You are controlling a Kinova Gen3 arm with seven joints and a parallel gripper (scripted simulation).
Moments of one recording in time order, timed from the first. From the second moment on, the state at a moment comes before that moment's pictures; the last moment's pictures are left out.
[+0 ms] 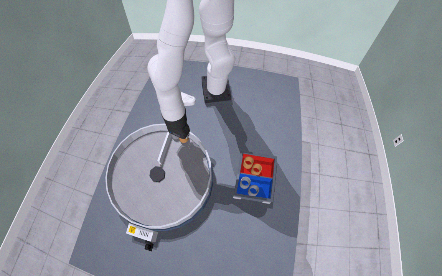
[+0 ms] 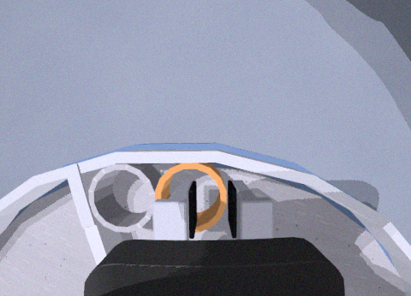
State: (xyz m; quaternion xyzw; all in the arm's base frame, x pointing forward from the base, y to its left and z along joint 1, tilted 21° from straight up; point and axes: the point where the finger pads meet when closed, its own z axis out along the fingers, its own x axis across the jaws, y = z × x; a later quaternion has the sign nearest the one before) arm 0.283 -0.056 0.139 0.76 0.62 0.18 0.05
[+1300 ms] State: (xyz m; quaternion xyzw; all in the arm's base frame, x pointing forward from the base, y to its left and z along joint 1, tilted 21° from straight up) arm 0.290 -0.049 0.120 0.76 0.62 0.18 0.05
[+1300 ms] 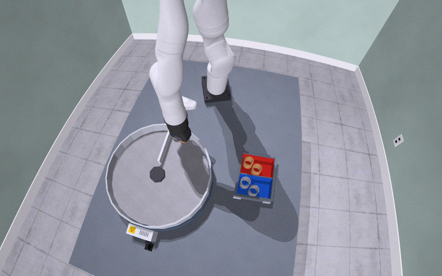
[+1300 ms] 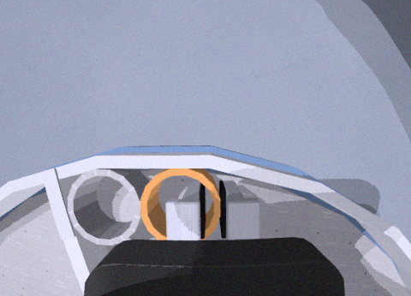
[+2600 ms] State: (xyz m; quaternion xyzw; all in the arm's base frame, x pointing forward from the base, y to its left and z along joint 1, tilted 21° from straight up) arm 0.290 -0.049 0.120 0.76 0.62 0.18 0.05
